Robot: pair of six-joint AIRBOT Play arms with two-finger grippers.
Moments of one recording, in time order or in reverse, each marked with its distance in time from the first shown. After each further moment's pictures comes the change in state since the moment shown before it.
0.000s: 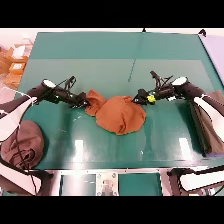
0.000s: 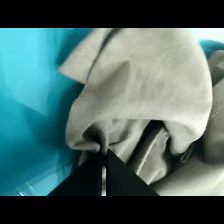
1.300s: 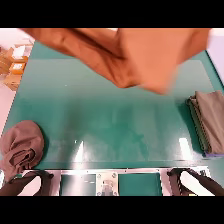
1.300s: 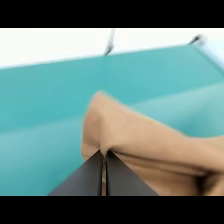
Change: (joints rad) left arm 0.230 0.732 0.639 0.349 -0.216 -0.151; right arm -0.376 0.582 0.718 -0.145 0.308 -0.027
